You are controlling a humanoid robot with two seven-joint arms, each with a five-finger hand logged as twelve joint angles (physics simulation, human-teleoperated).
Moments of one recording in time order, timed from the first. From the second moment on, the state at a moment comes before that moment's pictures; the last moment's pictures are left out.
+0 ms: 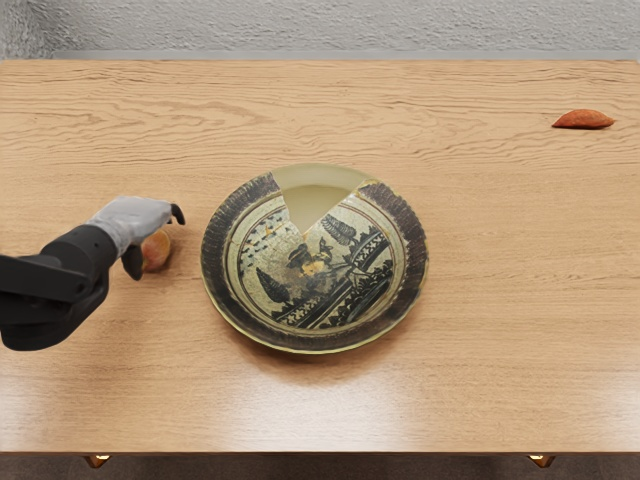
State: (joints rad) left arm -1.59 0.49 0.88 -1.60 0.90 0.59 0.45; right arm -0.06 0.00 0.11 0.21 -0.23 0.02 -0.12
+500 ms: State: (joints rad) left arm -1.58 0.50 0.93 -1.63 0.93 0.61 0.45; right arm -0.06 0.00 0.11 0.21 -0.23 0.02 -0.12
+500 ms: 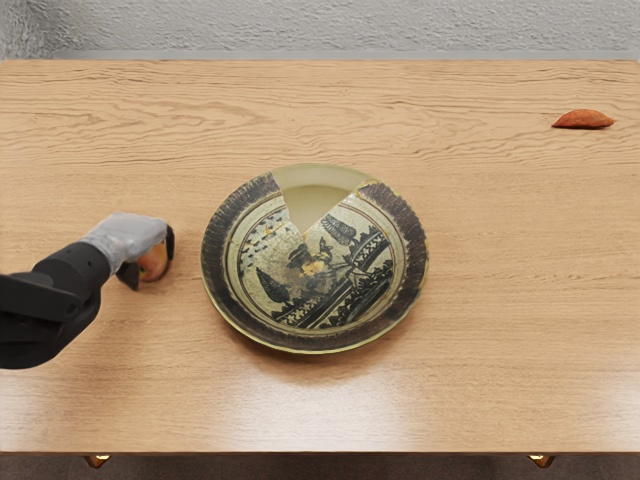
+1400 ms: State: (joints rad) left arm -1.74 0.68 0.79 -1.71 0.90 0.48 0.41; right arm -0.06 0.00 0.11 0.21 -0.23 0.02 -0.12
